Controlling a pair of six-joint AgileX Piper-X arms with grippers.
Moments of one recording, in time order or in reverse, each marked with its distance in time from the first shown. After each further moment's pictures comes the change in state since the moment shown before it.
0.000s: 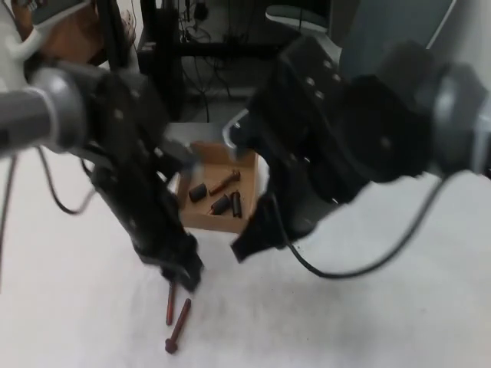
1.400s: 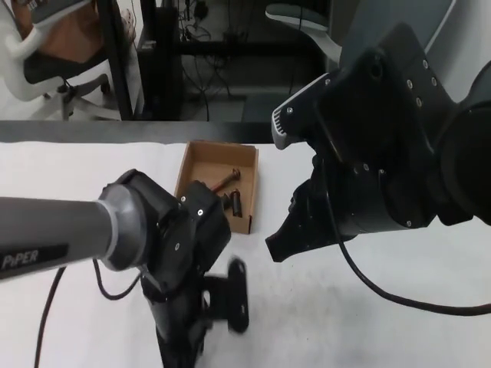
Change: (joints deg) left arm -14.0 0.4 13.1 -11.6 -19.3 26.4; right arm -0.1 -12.8 9.4 -5.6 1.4 0.0
